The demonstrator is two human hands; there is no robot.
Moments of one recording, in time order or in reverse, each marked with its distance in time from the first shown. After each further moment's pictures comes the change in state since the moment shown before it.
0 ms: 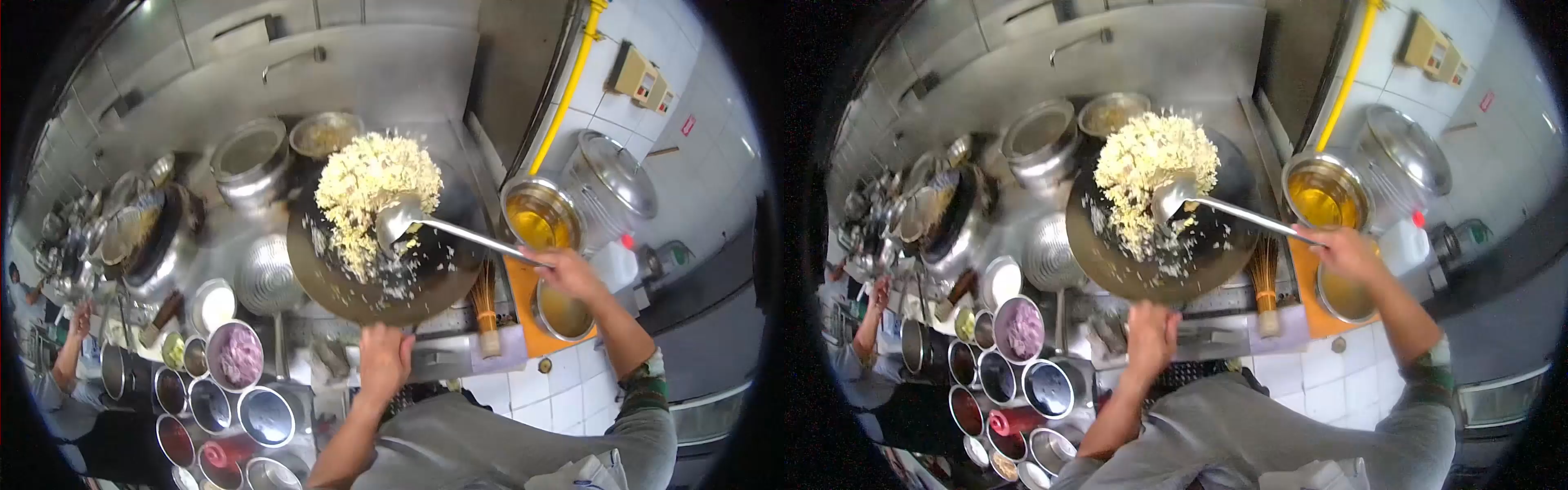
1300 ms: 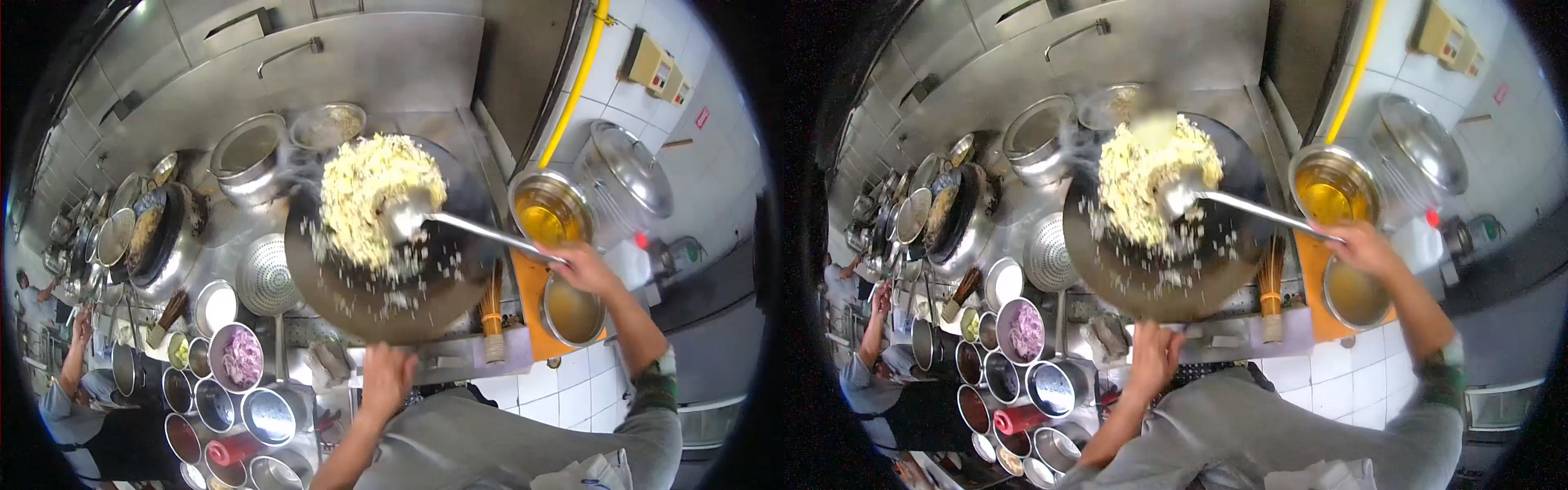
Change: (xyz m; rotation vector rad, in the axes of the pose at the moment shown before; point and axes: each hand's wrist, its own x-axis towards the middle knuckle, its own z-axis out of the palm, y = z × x) left_hand -0.024 0.005 0.004 0.014 -0.121 -0.007; right_hand 0.008 0.038 0.000 -0.016 -0.023 -0.109
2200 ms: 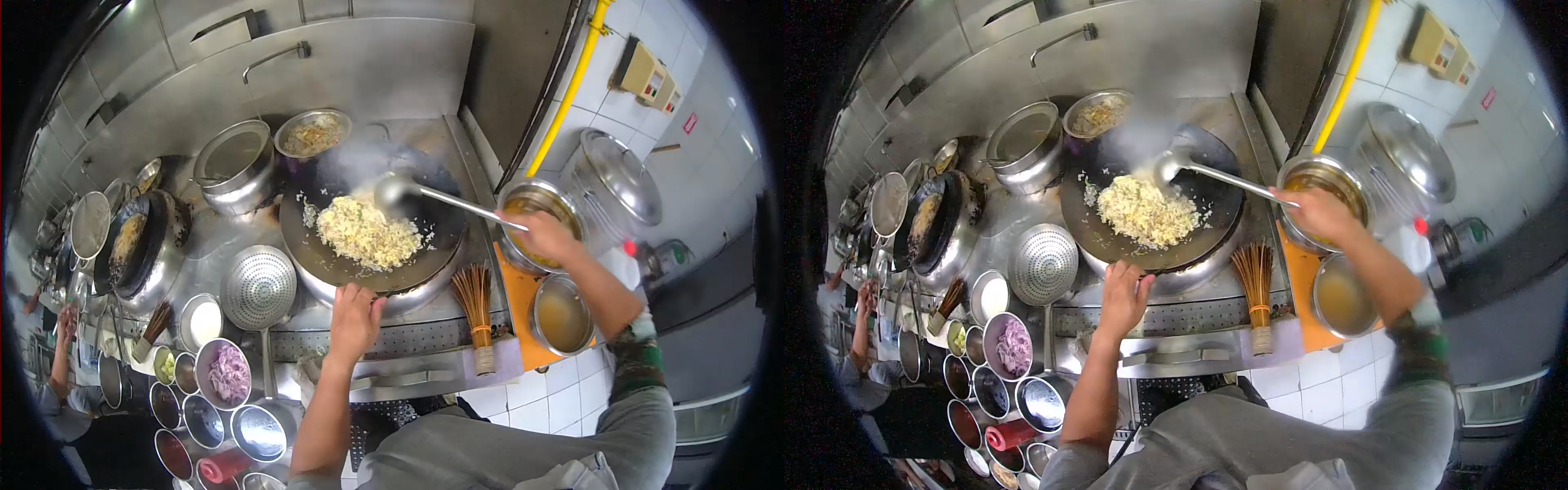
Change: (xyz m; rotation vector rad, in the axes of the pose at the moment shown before) left_hand 0.105 -0.059 0.000 -0.052 0.052 -0.005; right_hand 0.085 0.004 0.001 -0.199 -0.048 0.148
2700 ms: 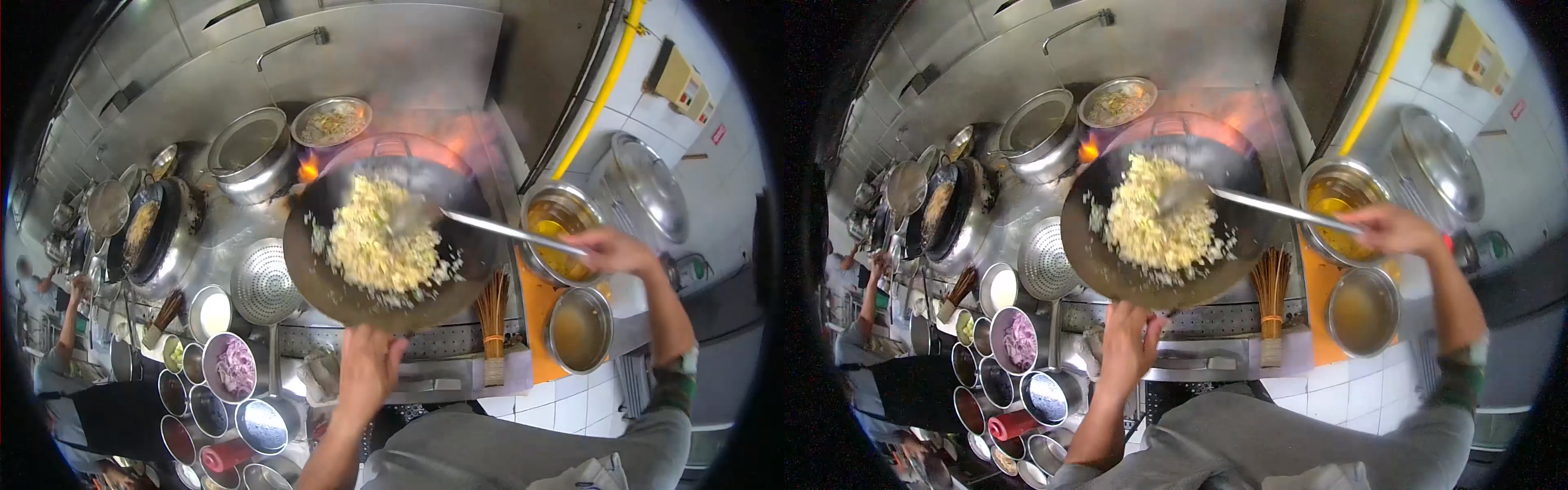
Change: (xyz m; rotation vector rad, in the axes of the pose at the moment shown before) left_hand -0.011 0.060 -0.032 0.132 -0.026 -0.052; right_hand -0.029 0.060 -0.059 0.618 -0.311 -0.081
